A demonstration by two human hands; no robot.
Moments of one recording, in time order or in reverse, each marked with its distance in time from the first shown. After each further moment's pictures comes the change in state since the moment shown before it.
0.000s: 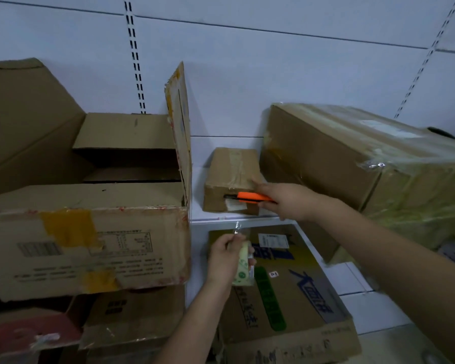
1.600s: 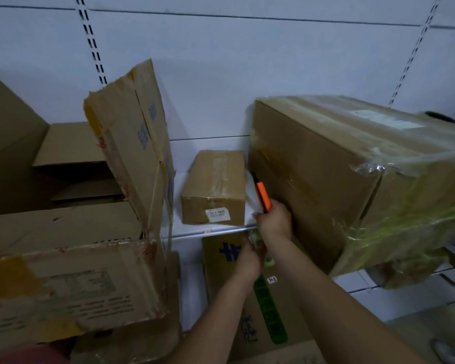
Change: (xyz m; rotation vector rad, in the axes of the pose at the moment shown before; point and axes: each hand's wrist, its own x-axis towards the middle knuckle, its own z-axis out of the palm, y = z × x) left_hand 0.068 -0.025 0.072 0.376 -0.195 0.015; right_hand 0.049 0.003 0.100 0.848 0.625 0.832
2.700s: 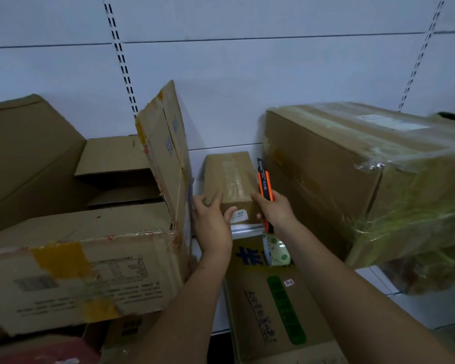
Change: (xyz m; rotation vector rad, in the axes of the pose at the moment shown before) left_hand -0.008 0.043 -0.096 0.693 0.760 0.416; right_hand -0.022 -0.045 -0.017 0.504 -0.334 0.045
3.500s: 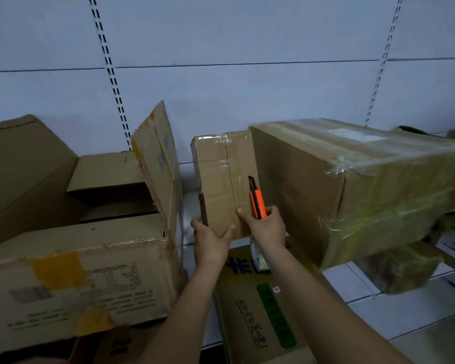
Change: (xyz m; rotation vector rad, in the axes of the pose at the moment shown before) left_hand -0.021 0.004 -0.009 -0.469 -0.263 -0.281; right_hand -0.042 0.007 0.001 -0.202 0.316 -0.048
